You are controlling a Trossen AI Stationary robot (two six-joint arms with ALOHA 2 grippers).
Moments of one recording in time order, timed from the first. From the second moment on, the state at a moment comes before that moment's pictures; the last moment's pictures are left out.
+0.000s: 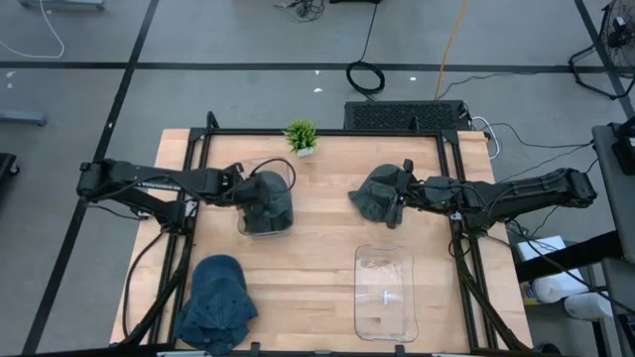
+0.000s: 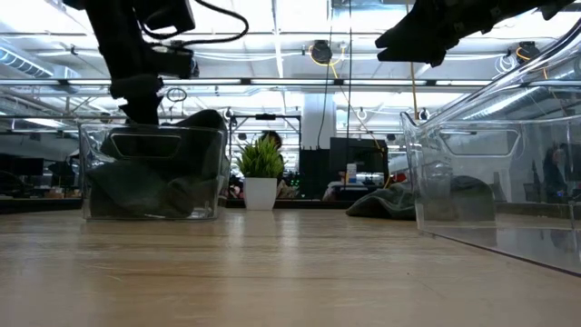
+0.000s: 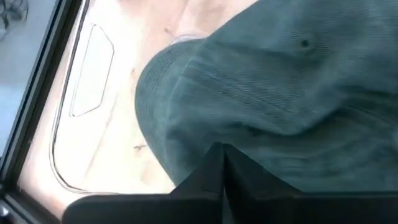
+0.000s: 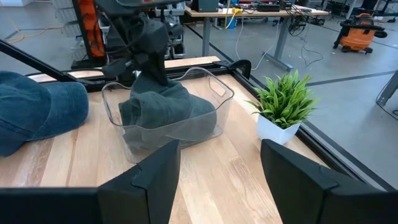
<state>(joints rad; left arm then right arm) 0.06 1.26 0.87 -0.87 -0.38 -0.27 0.07 0.90 0.61 0.03 0.41 0.09</state>
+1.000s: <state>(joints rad) 0.12 1.30 0.87 -0.81 -0.15 -0.16 0.07 0.90 0.61 -0.01 0.41 0.09</state>
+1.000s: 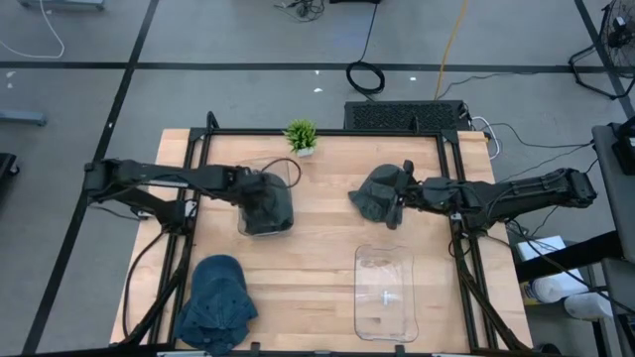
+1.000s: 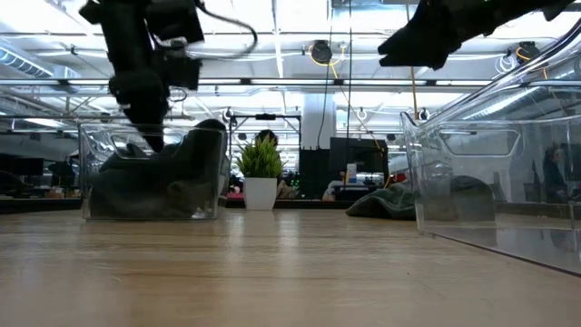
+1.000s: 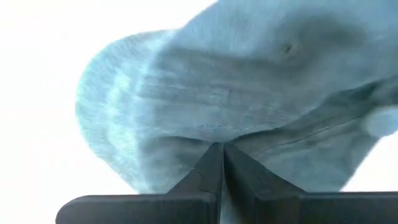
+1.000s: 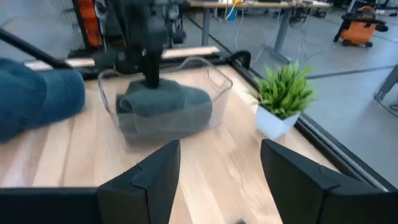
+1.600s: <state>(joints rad) 0.13 0.93 0.87 -0.37 -0.23 -0.23 -0.14 1.06 0.61 -0.55 0.20 0.25</state>
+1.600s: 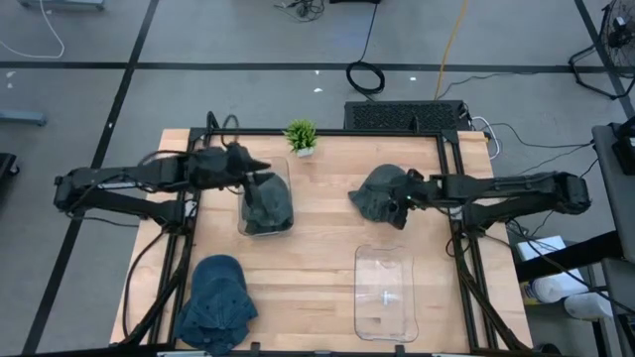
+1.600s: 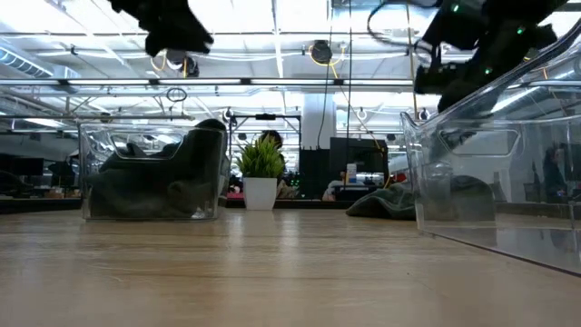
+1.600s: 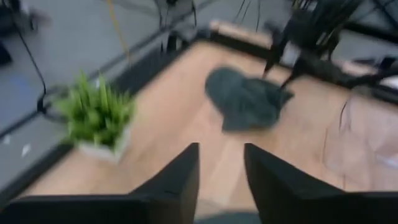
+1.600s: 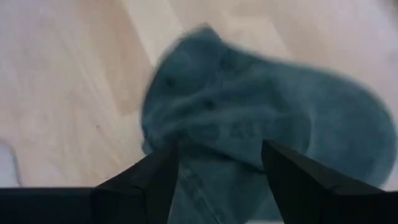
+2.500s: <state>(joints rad) 0.12 0.92 0.87 -0.17 -0.23 -0.13 -0.14 1.36 0.70 -0.53 0.34 -0.83</state>
